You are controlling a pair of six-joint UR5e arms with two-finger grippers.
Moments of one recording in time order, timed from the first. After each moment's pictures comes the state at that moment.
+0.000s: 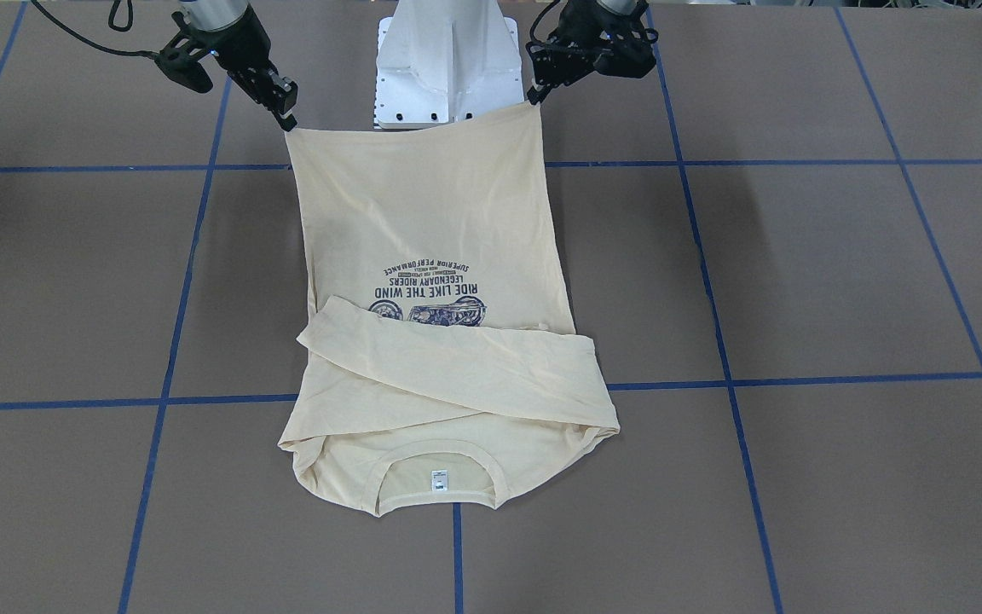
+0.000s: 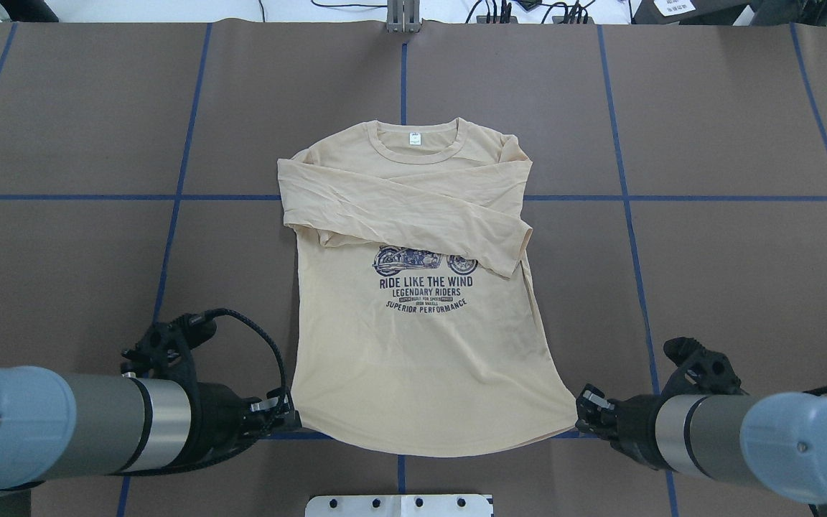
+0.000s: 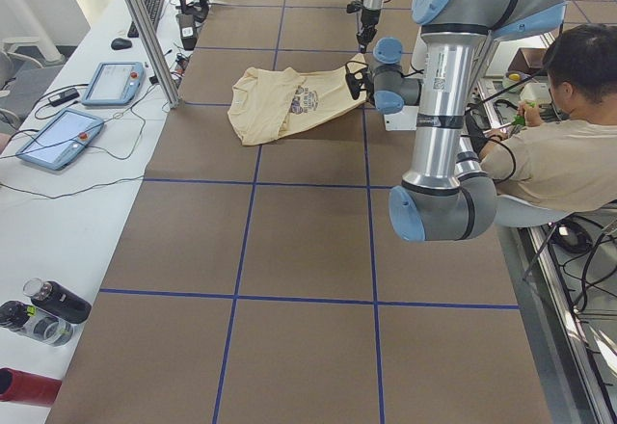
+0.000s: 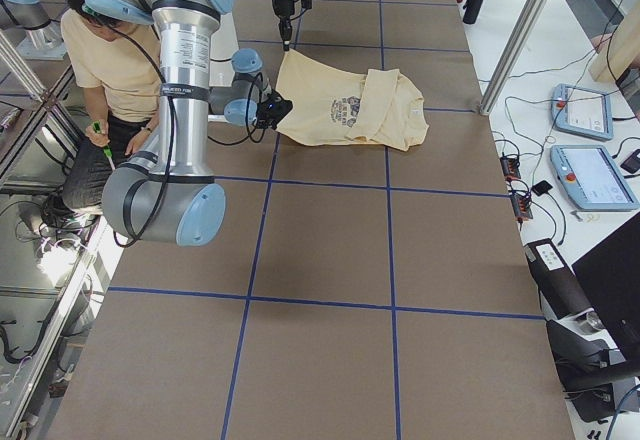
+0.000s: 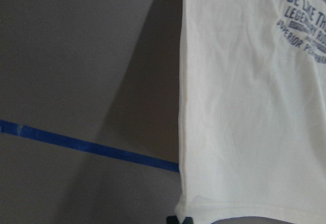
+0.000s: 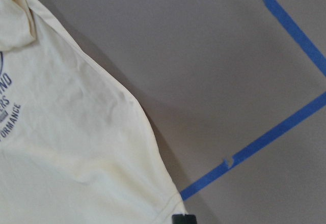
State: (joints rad) left arm -0.25 -1.74 -2.25 -1.97 -1.72 -1.85; right arm 0.21 -1.66 2.27 -1.18 1.64 2.15
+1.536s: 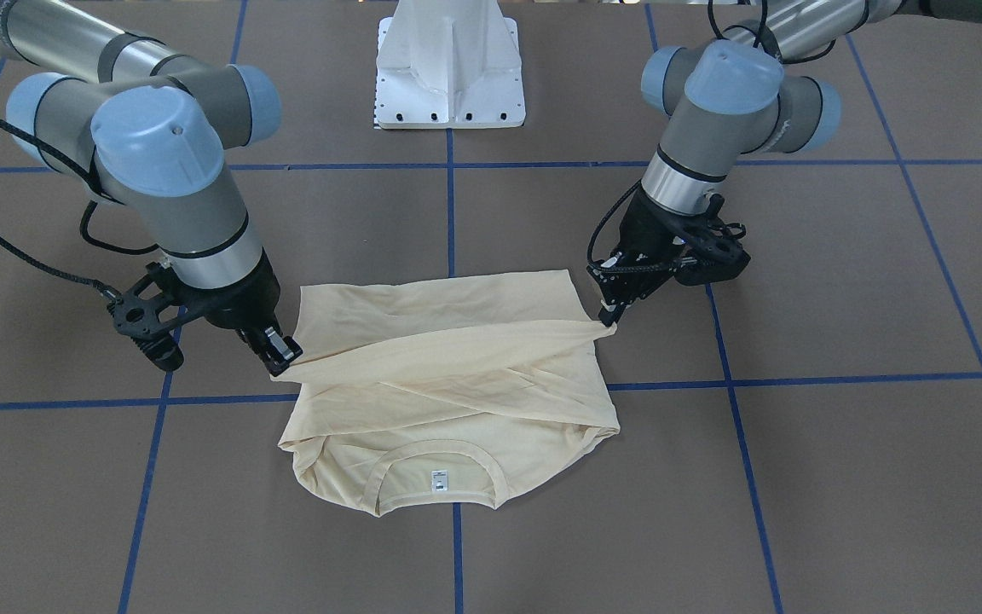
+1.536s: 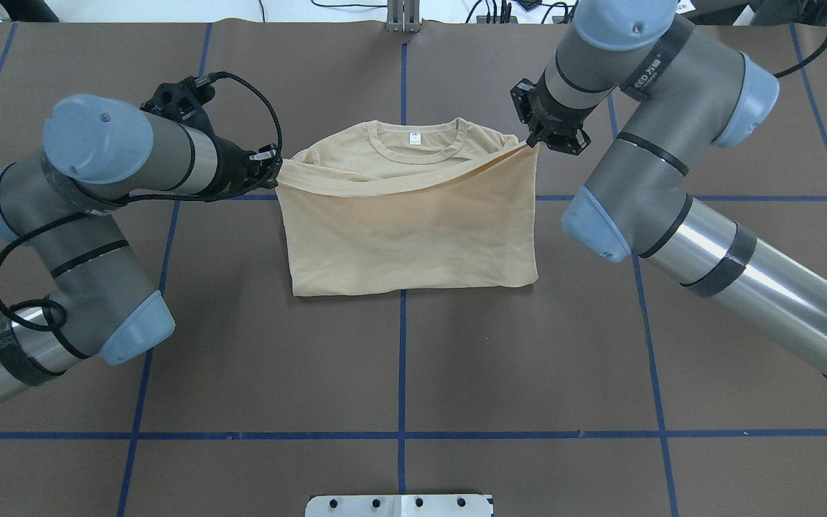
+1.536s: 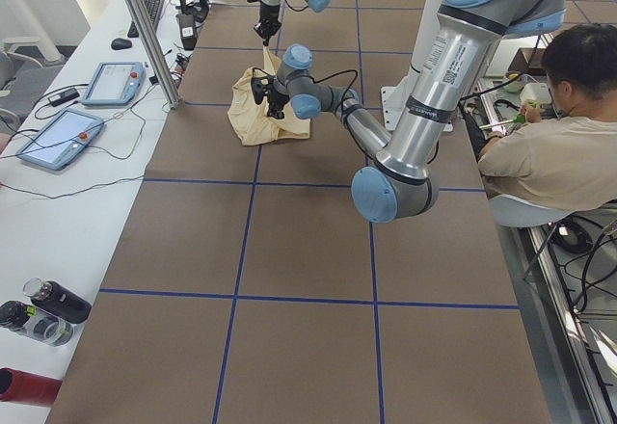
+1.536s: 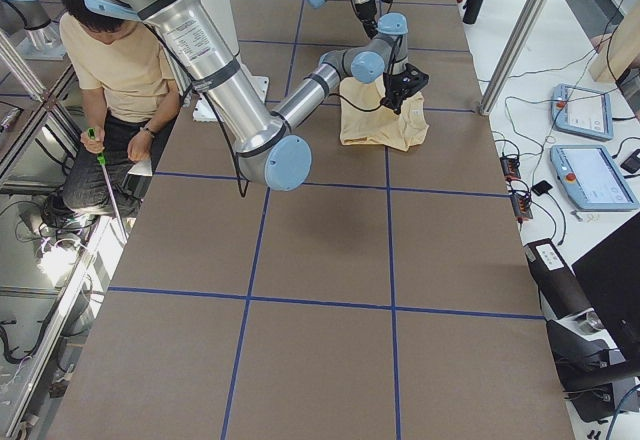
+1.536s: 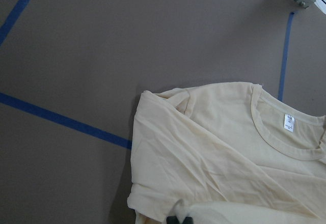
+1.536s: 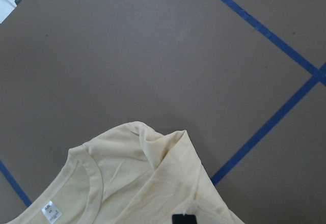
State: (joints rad) left arm -0.73 -2.06 -1.69 -2.04 -1.80 -1.54; right arm 0.84 -0.86 1.54 -1.52 1.95 1.75
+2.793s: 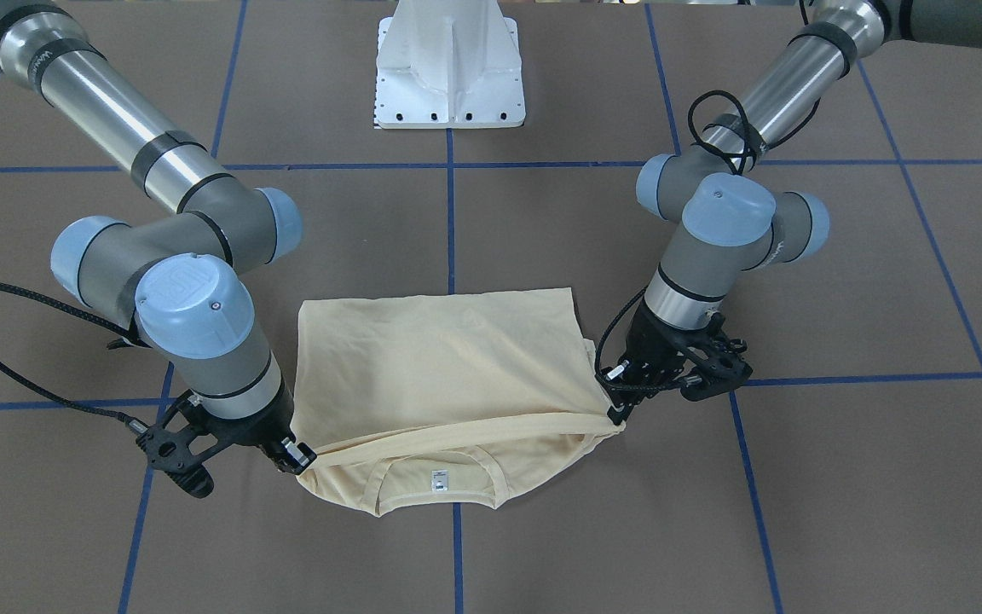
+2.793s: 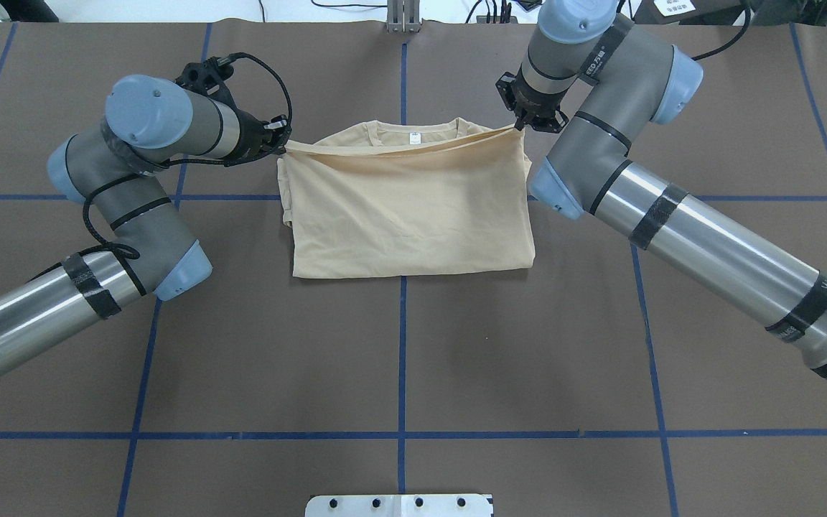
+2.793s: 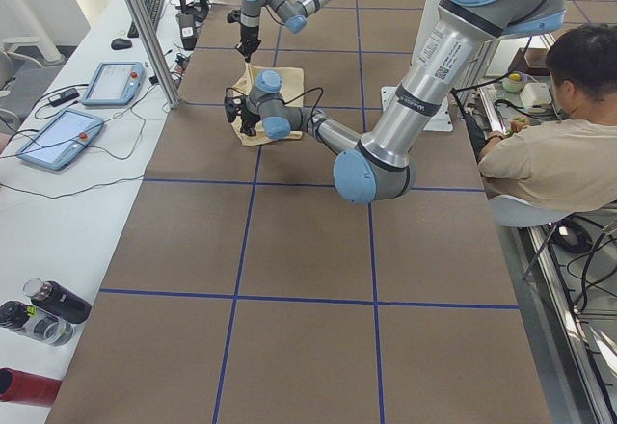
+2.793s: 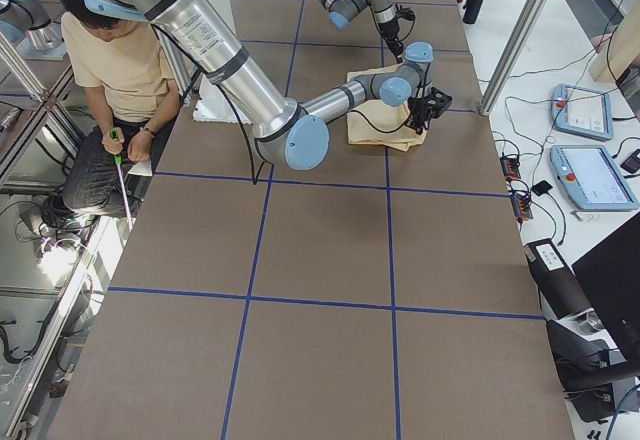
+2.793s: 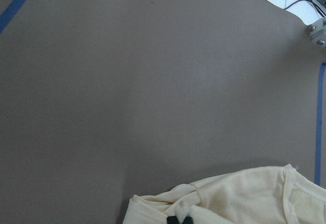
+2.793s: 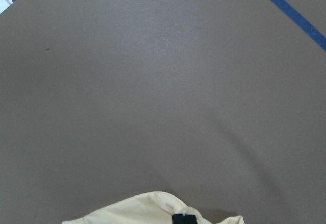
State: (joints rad) left arm -0.77 -2.19 -1.28 -2.34 -1.79 -1.52; right arm 0.85 -0.75 1.15 -1.27 1.94 1.66
